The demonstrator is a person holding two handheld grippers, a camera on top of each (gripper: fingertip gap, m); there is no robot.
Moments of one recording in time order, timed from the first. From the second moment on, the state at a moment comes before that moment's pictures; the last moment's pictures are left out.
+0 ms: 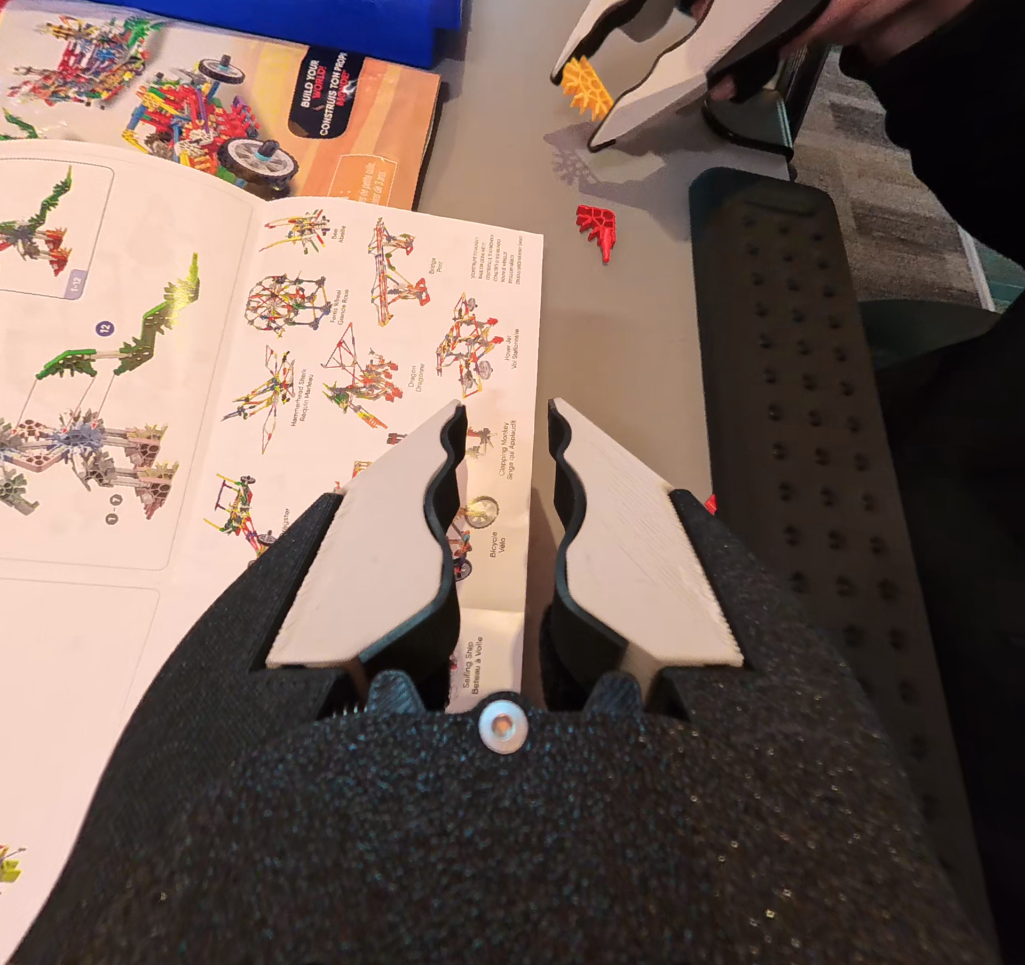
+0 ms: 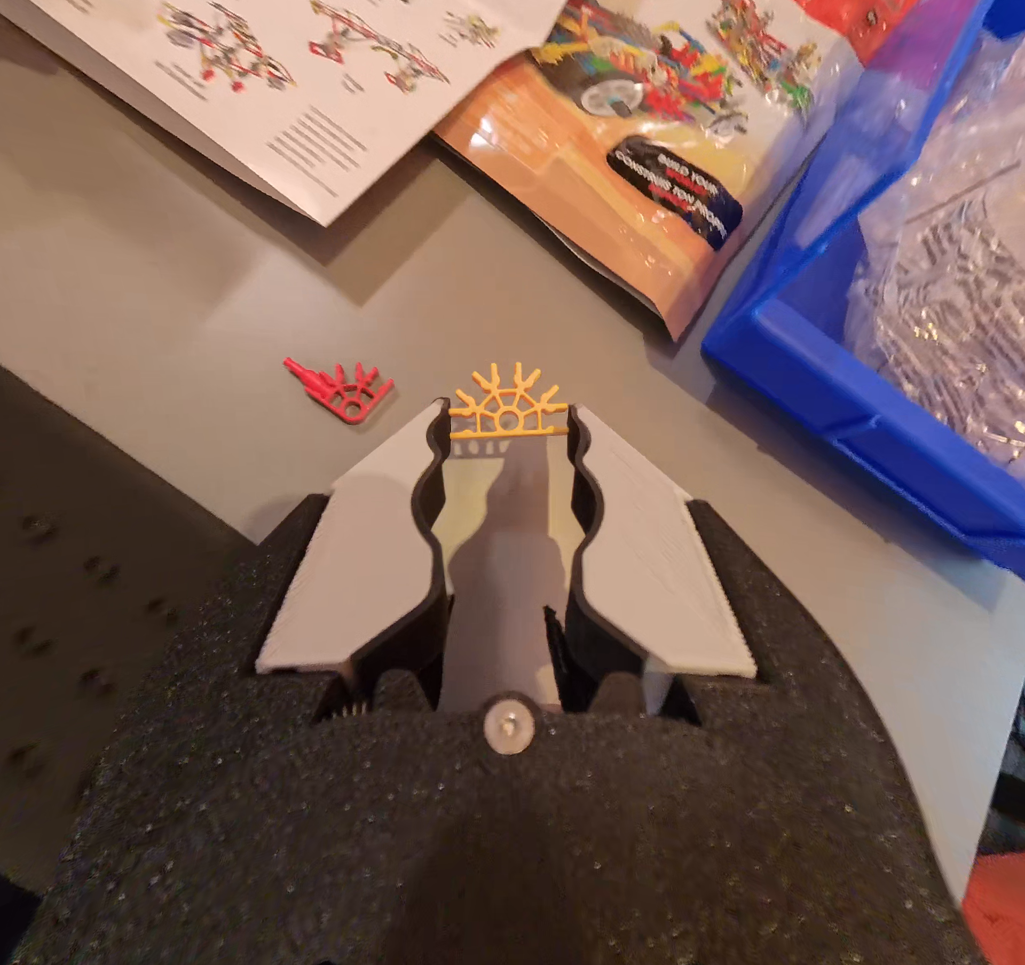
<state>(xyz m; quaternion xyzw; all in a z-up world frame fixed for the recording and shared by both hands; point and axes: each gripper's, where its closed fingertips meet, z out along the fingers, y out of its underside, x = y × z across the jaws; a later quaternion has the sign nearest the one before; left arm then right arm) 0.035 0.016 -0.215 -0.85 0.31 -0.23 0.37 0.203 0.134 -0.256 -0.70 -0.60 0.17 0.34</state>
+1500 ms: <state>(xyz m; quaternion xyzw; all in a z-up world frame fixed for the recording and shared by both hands) 0.034 0.016 -0.222 -0.85 0.32 -0.21 0.36 0.174 0.079 -0.277 -0.64 -0.68 0.20 0.28</state>
